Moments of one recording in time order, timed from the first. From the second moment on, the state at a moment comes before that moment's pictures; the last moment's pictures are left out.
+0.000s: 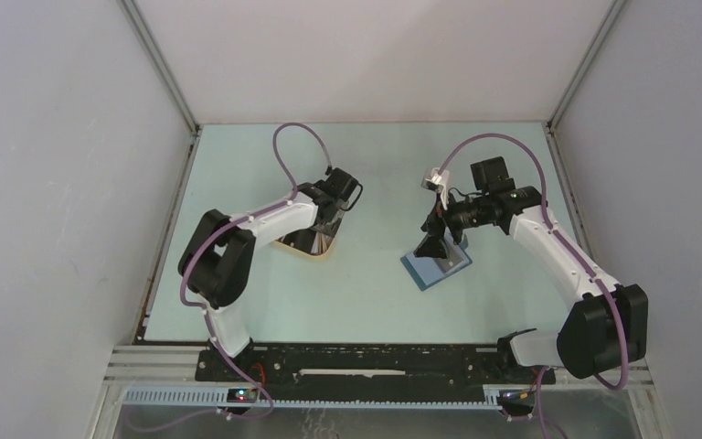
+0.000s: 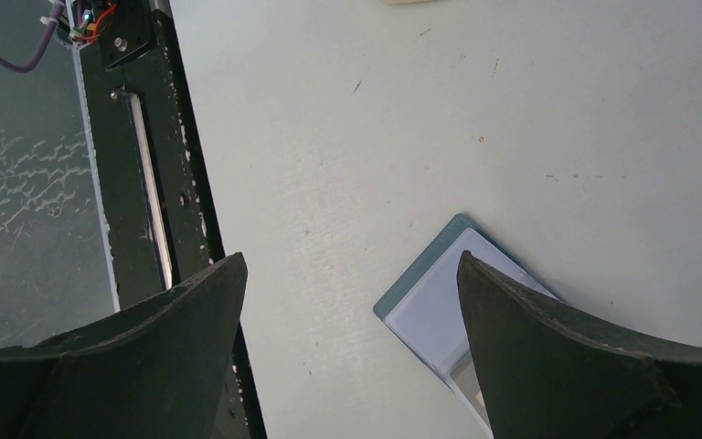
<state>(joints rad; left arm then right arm) -0.62 1.81 1.25 -0.61 -0.51 -0.17 0.28 1.33 1.09 -0.75 -0.92 -0.54</state>
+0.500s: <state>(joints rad) -0.65 1.82 1.22 -0.58 -0.53 -0.18 0.27 1.31 1.09 -0.77 -0.92 -0.54</state>
